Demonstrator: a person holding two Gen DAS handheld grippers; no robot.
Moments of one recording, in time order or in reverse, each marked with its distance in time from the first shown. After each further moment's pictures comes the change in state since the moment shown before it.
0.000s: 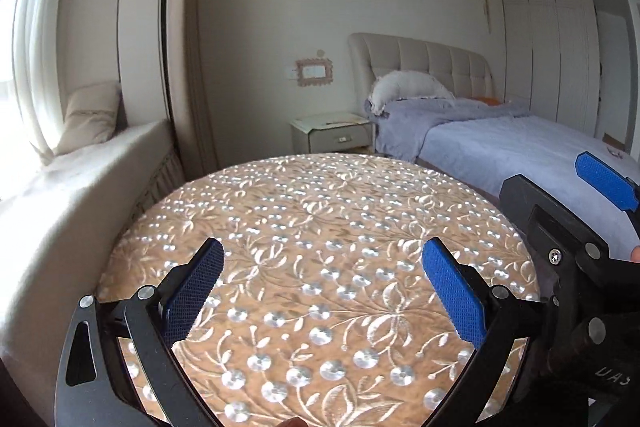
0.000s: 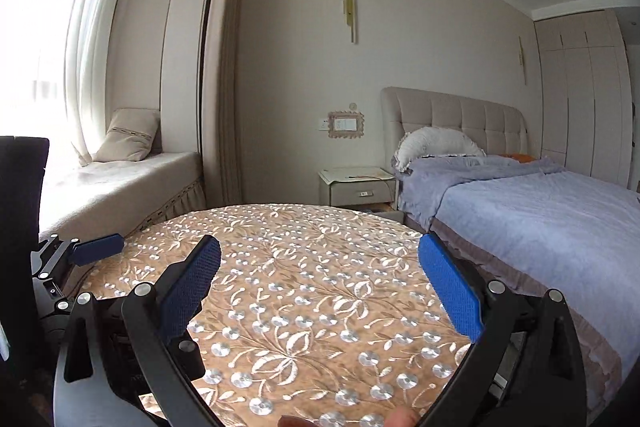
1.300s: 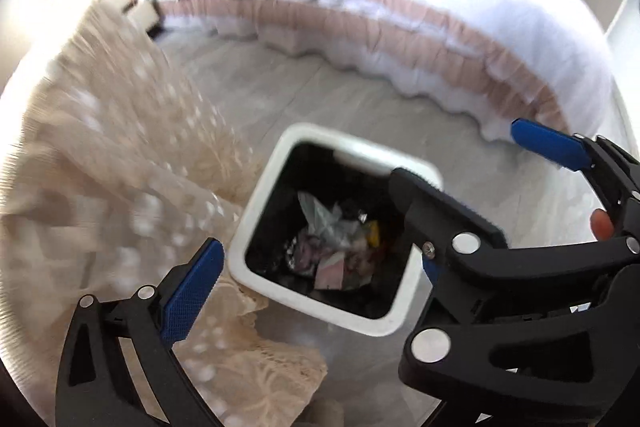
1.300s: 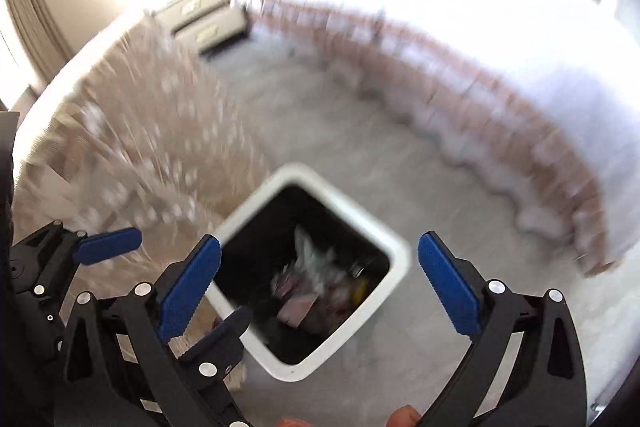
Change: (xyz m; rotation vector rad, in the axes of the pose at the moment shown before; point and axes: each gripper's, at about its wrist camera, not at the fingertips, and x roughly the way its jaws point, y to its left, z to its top) left arm 0.187 -0.416 -0.140 0.489 0.654 -0.457; right arm 0.081 -0.345 -0.235 0.390 0.680 -0.347
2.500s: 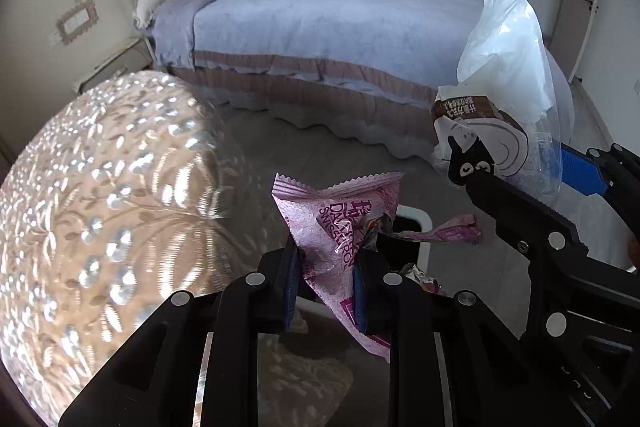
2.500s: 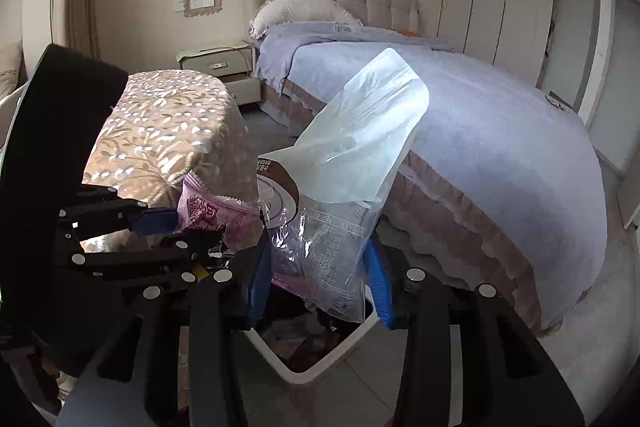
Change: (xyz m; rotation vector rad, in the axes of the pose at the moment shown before) left arm -0.086 0.041 -0.019 0.028 -0.219 -0.033; right arm -0.128 0.074 -0.029 -0.181 -0.251 -0.106
